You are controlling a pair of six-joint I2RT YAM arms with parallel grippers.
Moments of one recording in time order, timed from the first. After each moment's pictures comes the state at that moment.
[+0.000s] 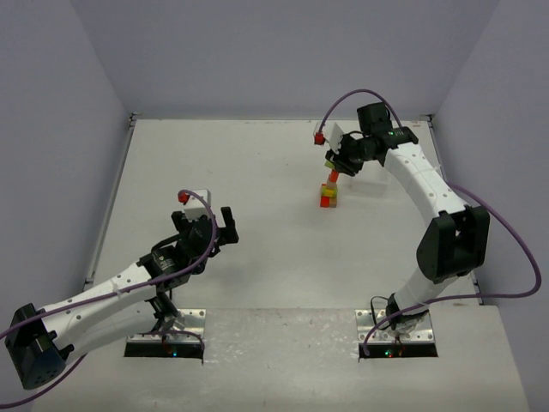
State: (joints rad) left arm -0.82 0.77 0.48 -0.28 -0.72 -0.57; right arm 0.23 1.67 1.48 -0.76 -0.40 -0.93
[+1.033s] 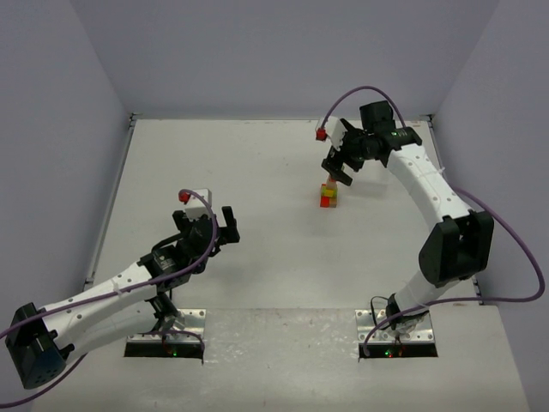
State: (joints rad) left arm -0.82 0.78 0.48 -0.26 -0.71 -0.57; right arm 0.23 1.65 1.48 -0.75 -0.41 -0.87
